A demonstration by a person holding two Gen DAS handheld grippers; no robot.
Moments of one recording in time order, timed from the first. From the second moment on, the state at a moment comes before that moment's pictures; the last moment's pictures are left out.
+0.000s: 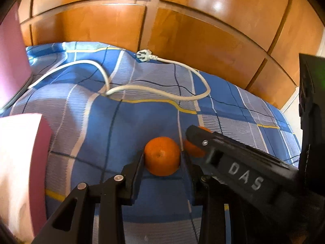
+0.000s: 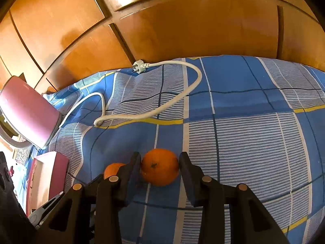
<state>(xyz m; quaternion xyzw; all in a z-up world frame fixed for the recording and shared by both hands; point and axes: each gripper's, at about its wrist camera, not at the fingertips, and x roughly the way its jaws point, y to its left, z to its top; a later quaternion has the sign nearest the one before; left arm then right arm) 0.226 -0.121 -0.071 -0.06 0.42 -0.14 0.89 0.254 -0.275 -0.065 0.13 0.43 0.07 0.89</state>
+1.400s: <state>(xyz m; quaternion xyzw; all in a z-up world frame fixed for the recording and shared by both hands) 0.123 -0.121 -0.089 -0.01 0.42 -0.16 0.89 0.141 -0.309 -0.080 0.07 0.42 0.00 0.90</state>
